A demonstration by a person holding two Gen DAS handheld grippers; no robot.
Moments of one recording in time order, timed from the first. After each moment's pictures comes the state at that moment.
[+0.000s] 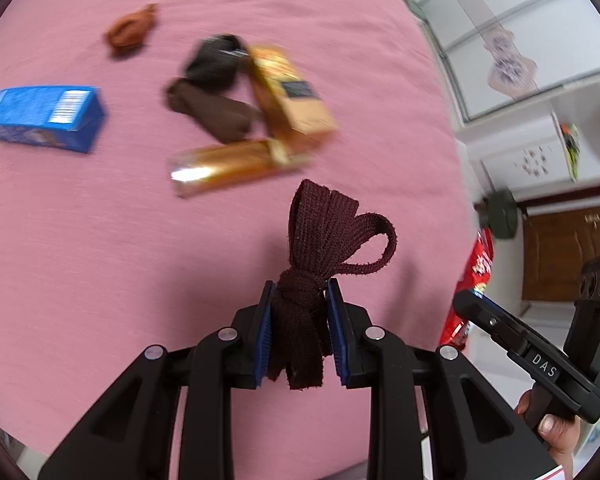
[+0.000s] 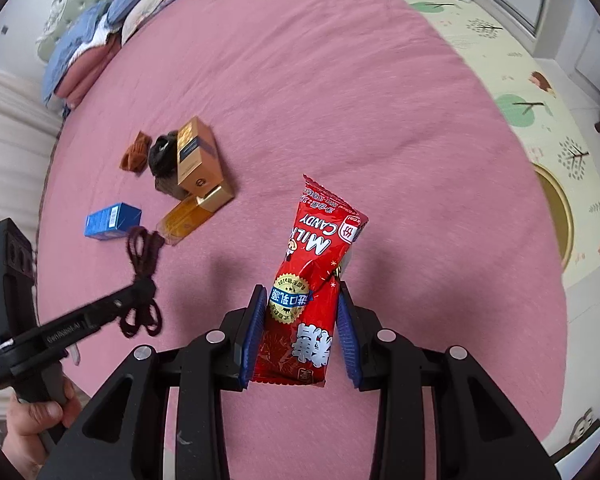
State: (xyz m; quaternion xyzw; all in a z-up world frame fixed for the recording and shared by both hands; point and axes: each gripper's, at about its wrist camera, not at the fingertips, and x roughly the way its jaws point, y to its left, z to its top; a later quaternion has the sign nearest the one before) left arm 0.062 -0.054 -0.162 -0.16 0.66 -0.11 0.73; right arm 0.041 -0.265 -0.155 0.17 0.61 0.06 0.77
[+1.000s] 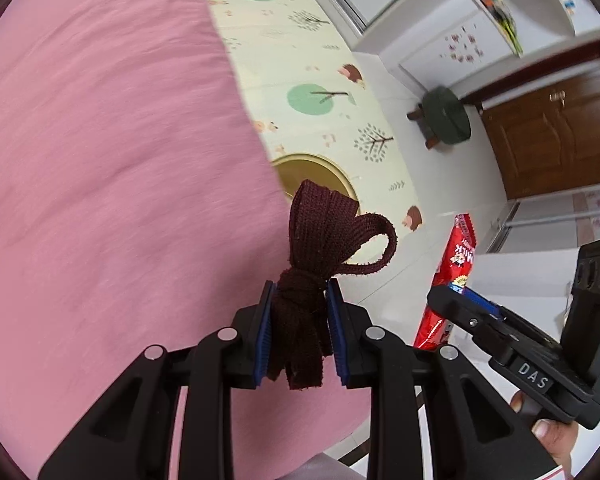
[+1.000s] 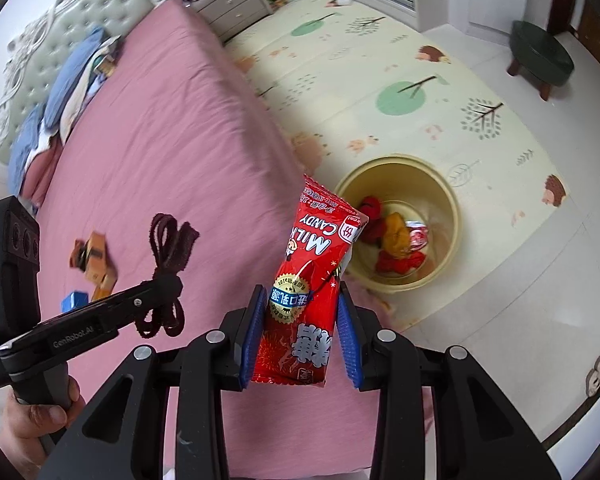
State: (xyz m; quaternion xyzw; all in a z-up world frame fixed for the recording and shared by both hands) left arm 0.075 -0.390 -0.161 -0.04 0.68 -0.26 0.69; right arm -0.020 -0.552 -0.137 0.25 0.57 -0.06 0.78
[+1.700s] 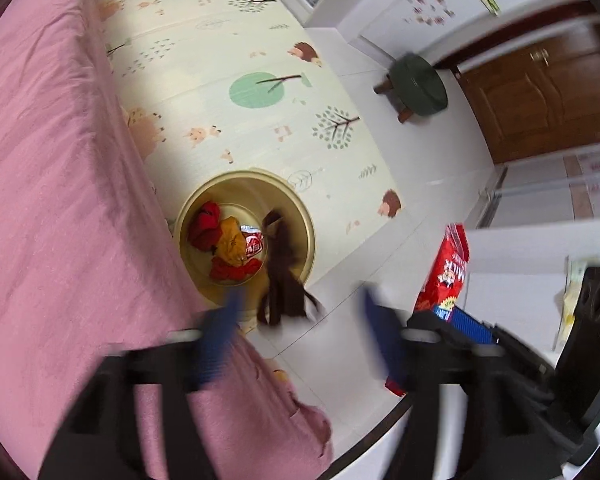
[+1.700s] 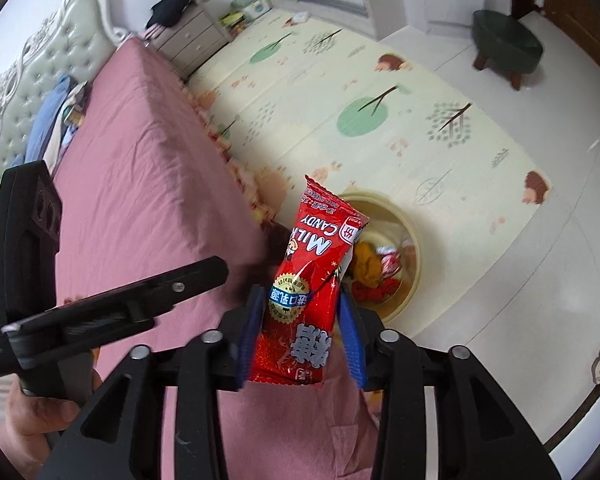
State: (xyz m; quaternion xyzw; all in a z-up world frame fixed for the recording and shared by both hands) left arm 0.134 -0.526 -0.185 -0.01 0.68 -0.31 0.66; right arm -0.001 -0.649 -0.142 0.29 0.54 -0.11 0.78
